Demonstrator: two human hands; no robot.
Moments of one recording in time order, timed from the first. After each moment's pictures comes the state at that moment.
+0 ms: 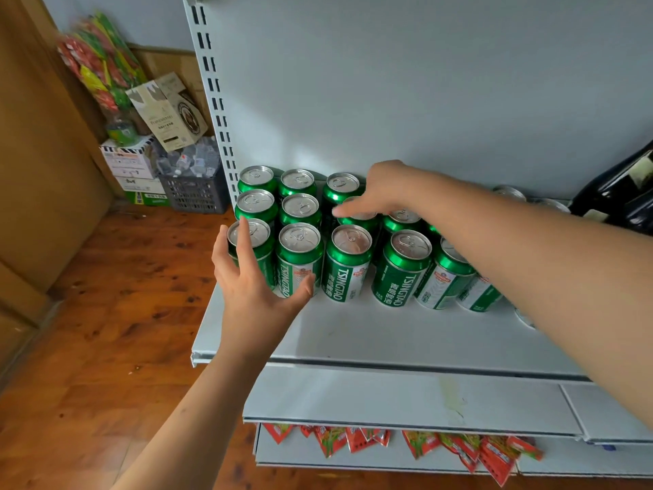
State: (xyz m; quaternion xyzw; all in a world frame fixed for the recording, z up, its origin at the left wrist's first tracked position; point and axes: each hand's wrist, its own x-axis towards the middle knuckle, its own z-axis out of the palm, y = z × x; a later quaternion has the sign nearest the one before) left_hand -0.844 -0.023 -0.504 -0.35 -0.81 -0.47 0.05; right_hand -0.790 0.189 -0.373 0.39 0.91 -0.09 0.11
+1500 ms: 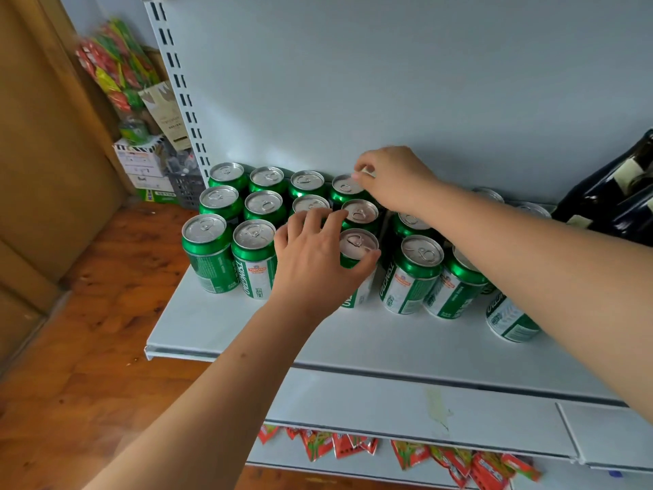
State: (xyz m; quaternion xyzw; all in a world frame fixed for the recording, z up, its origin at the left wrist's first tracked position) left_hand -0.768 0.073 -0.453 -0.45 -0.84 -0.29 0.08; right_hand -0.740 0.244 -0.385 0.28 0.95 -0.12 -0.09
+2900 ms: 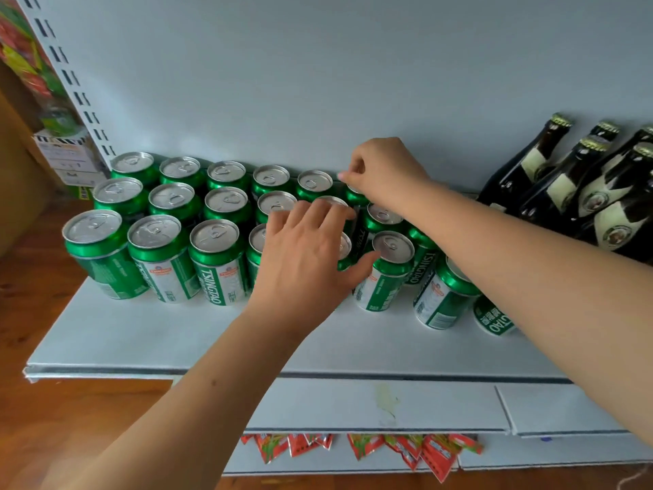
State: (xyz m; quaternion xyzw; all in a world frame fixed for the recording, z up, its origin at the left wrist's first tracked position) left_hand -0.702 0.119 -0.441 -0.54 -0.77 -0.30 0.17; right_hand -0.673 0.301 -0.387 0.34 0.93 -0.06 -0.11
